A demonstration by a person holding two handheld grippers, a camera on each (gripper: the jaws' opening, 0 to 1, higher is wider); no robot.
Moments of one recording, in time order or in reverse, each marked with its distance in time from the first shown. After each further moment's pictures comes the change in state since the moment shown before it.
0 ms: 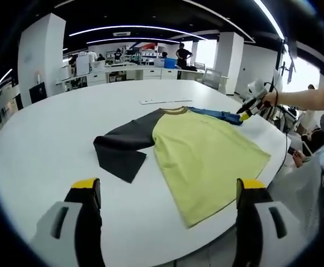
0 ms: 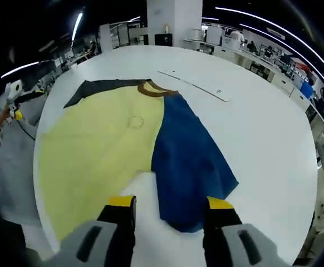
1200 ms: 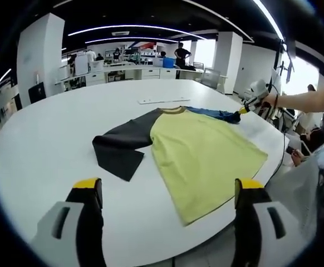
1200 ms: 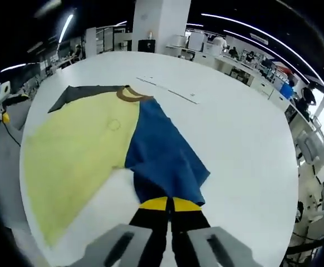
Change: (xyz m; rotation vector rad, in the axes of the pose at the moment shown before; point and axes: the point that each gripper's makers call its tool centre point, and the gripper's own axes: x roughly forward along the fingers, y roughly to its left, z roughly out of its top) left arm -0.006 -0.010 0.003 0.006 0.006 -0.006; right arm -0.037 -0.046 0.000 0.103 -0.105 -0.208
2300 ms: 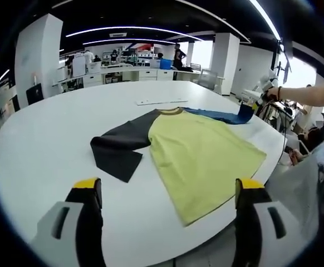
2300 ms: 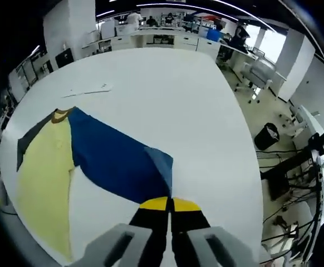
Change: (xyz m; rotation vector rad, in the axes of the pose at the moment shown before) left arm -0.001 -0.005 0.001 0.013 -0.010 -0.022; right arm -0.066 -0.064 -0.062 0.472 0.224 -0.244
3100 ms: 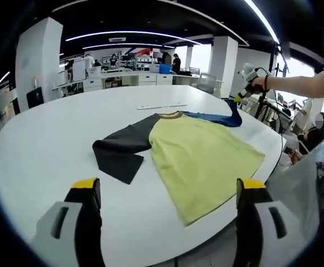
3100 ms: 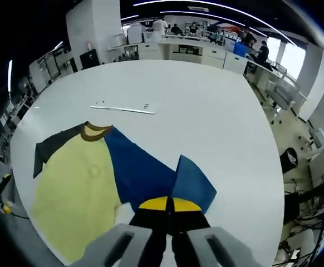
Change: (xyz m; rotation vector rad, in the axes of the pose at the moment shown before) left arm -0.008 0.001 0.003 0.011 -0.036 -0.005; right arm 0.006 0.110 0.083 -0.142 -0.072 0.133
